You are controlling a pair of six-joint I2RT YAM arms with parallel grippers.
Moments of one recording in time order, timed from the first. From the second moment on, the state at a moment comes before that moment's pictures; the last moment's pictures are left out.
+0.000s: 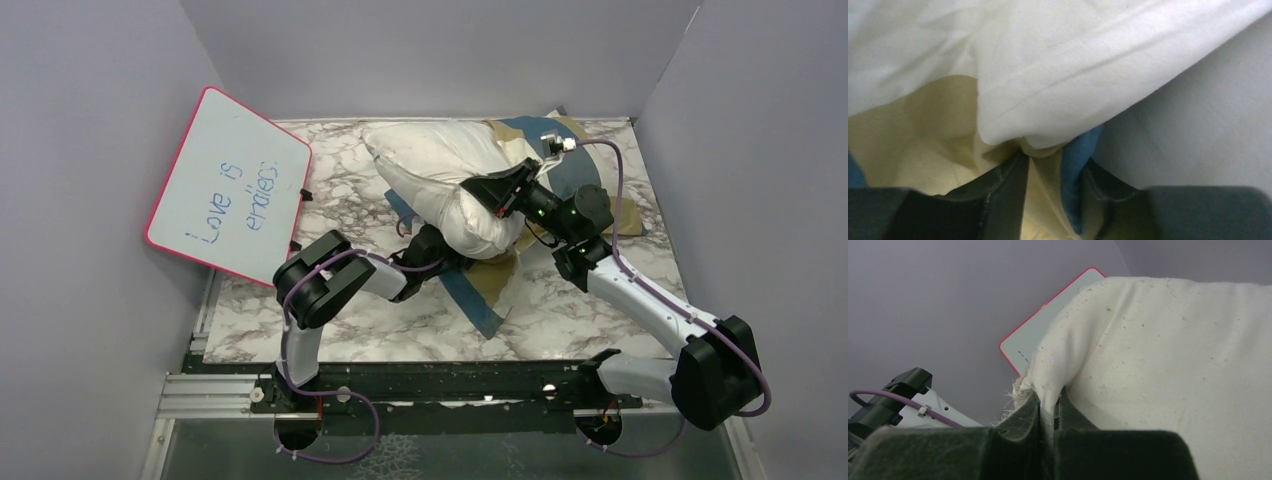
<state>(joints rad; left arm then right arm) -0.83 1.94 0.82 0.78 -0.05 -1.84 0.49 1.20 0.78 0.73 -0.47 0.72</state>
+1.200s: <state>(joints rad) -0.83 1.70 0.30 1.51 -0.13 -1.11 0.37 1.29 0.60 0.99 -0.32 0.72</state>
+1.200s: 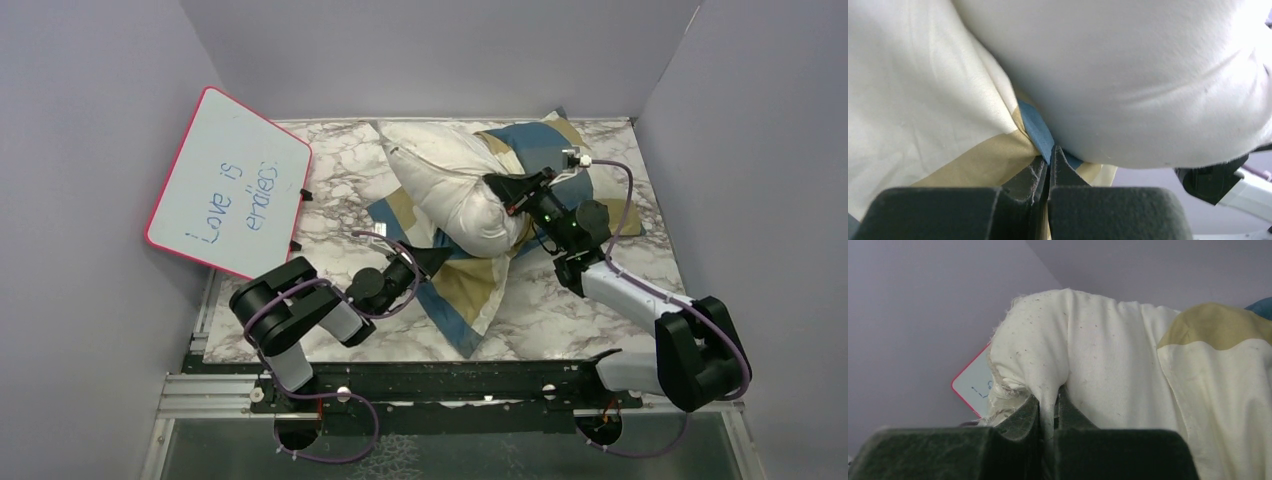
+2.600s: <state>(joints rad) -0.86 0.78 0.72 0.26 -0.14 -0.22 0.31 1.29 0.92 0.61 -0.93 0.63</state>
